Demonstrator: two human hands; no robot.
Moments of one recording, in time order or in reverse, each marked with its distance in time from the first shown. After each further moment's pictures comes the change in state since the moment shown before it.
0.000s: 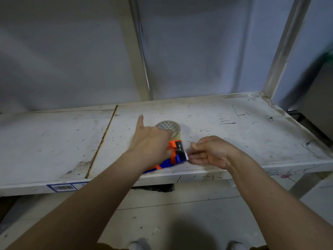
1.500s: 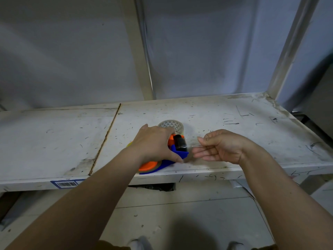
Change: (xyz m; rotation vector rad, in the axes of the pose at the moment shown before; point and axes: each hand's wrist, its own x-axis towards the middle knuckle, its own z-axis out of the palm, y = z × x) left_hand 0.008 -0.009 0.006 -0.299 -0.107 -0.001; right_hand -0.021 -0.024 -0.009 -0.113 -0.077 0.023
